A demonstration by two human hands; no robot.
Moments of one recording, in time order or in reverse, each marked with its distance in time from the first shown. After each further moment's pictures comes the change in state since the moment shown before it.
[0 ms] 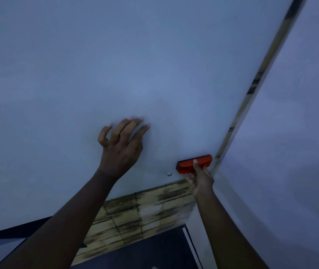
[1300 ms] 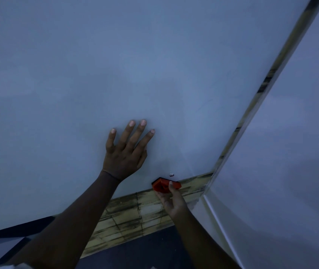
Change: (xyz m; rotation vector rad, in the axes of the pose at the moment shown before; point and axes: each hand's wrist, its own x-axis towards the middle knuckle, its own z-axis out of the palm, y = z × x) left_hand -0.032 0.004 0.021 0.039 -0.048 0.066; right_hand 0.000 0.112 -0.008 0.288 -0.116 0.543
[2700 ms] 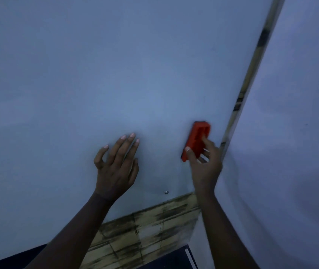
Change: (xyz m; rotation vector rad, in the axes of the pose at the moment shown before) left_hand 0.038 -0.003 -0.033 -0.113 -0.047 -0.130; right_hand -0.128 -0.106 0.124 -0.945 0.103 -1.605
